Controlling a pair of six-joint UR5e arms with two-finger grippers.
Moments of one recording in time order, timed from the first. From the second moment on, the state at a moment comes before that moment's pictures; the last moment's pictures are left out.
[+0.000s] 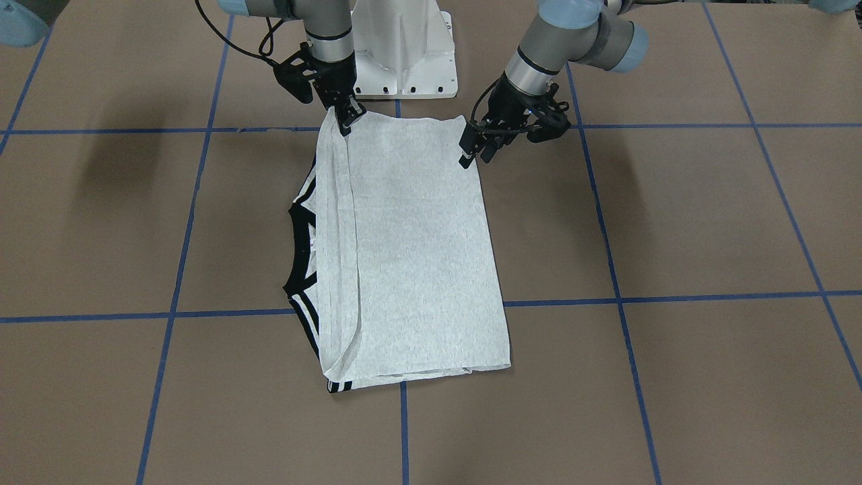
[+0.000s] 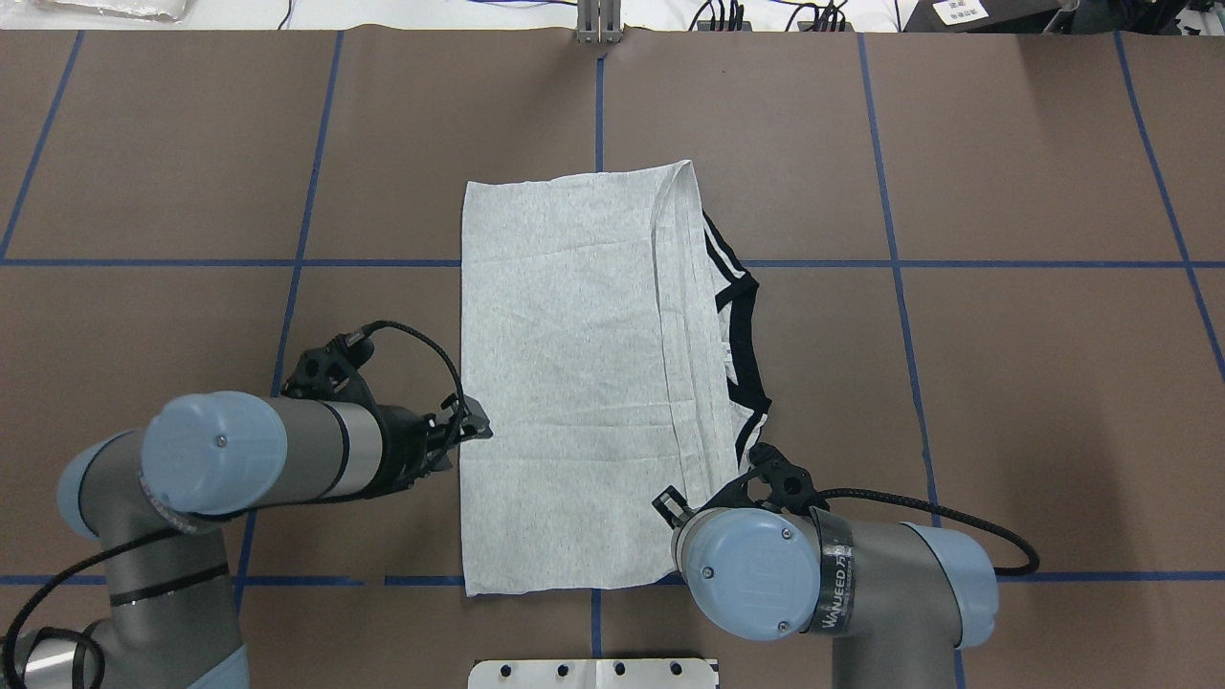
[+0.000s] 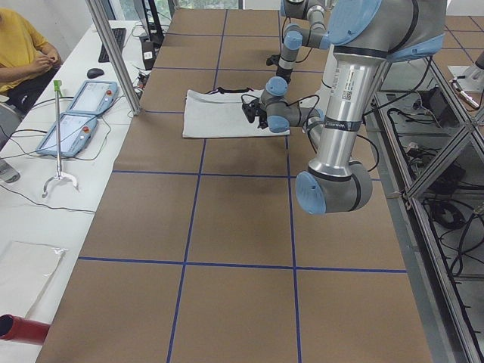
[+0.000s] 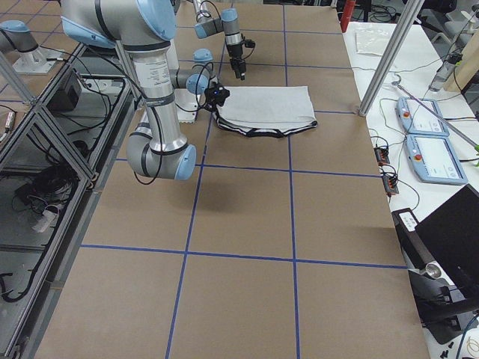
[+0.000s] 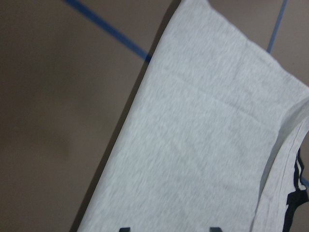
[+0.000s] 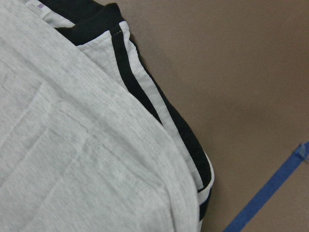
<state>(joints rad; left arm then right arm) -0.33 -1.84 -1.93 -2.10 -1.67 -1.97 0.15 -1.12 1.98 -1.66 1.53 2.31</state>
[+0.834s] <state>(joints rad) -0.17 -1.82 -1.93 -2.06 -1.65 -2.09 0.15 -1.13 1.98 -1.66 1.53 2.31</state>
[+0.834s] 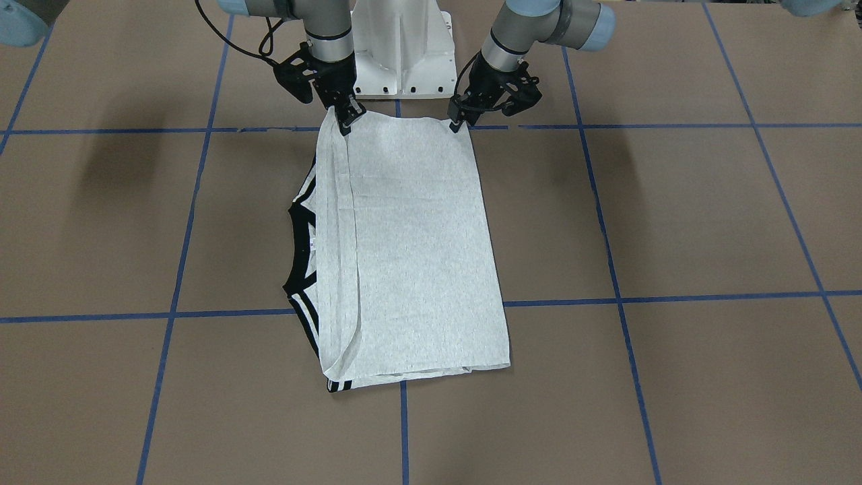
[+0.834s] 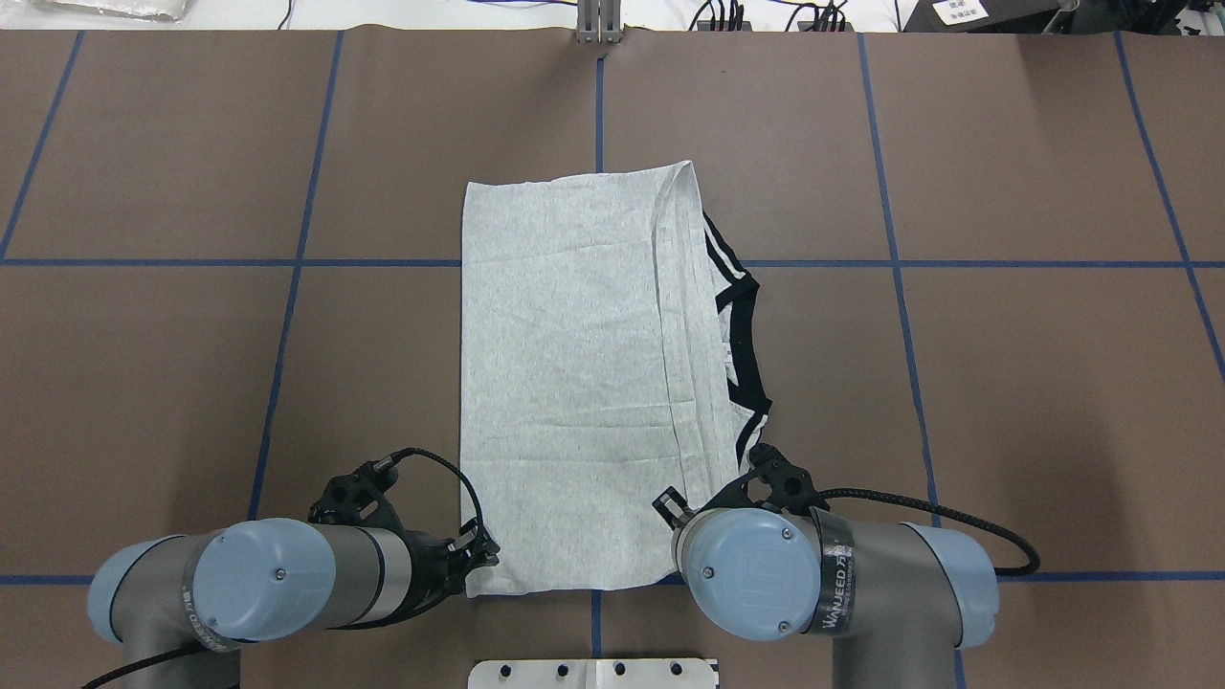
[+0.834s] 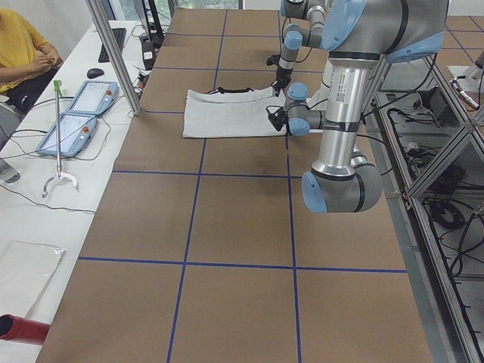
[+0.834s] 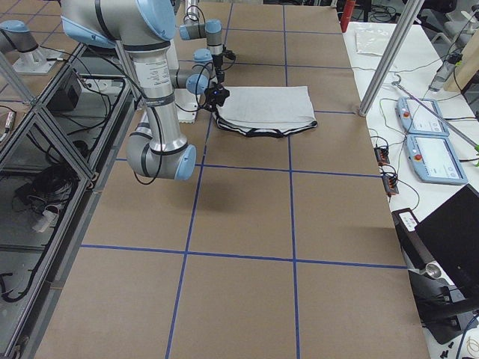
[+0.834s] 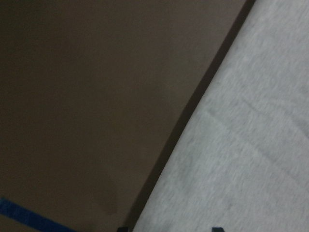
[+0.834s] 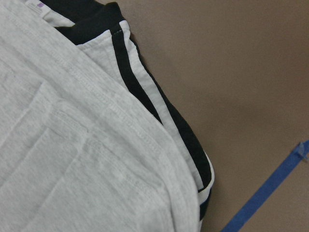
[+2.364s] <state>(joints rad) -0.18 -1.80 -2.30 -1.93 -1.77 -2.14 0.09 -1.23 2.36 -1.86 1.54 2.44</state>
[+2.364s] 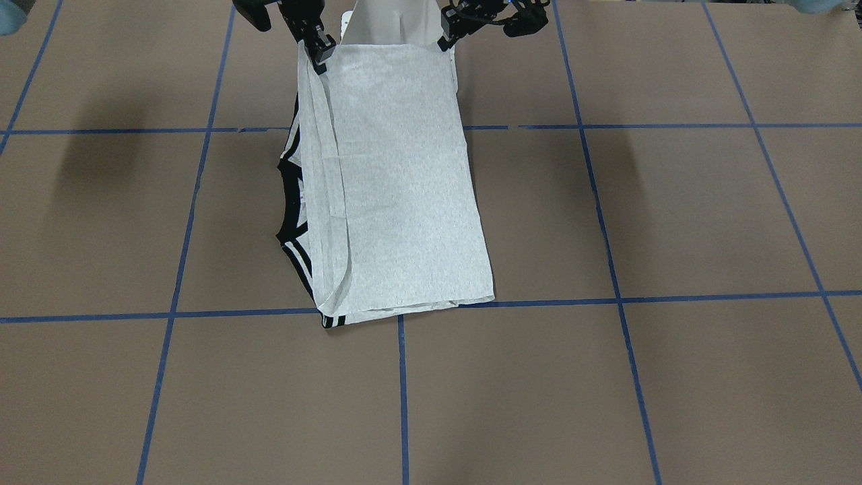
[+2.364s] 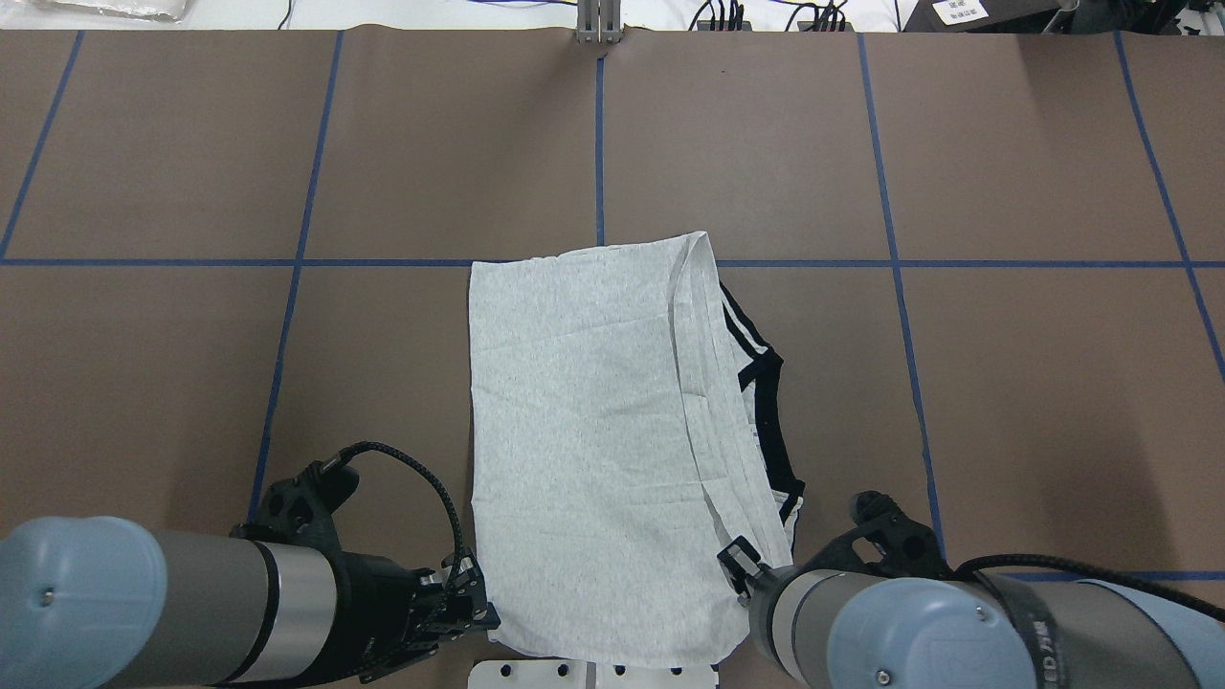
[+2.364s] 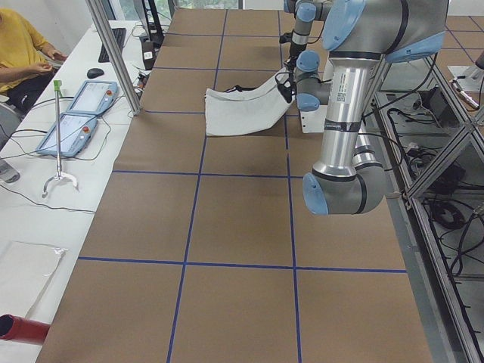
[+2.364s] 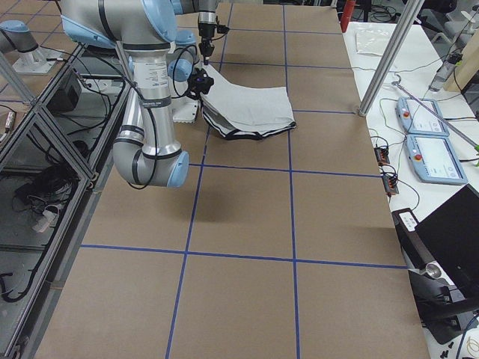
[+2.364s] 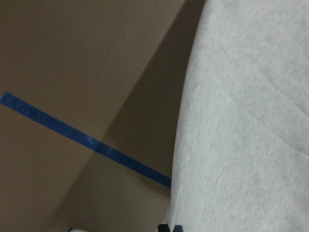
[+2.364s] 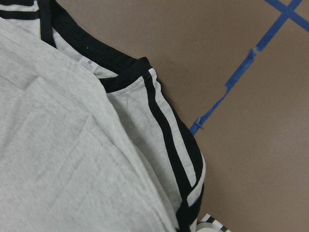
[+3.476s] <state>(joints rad) -0.56 -2.03 -1.93 -1.93 -1.78 -1.76 0.57 -0.94 1.85 -1.67 1.79 2.06</state>
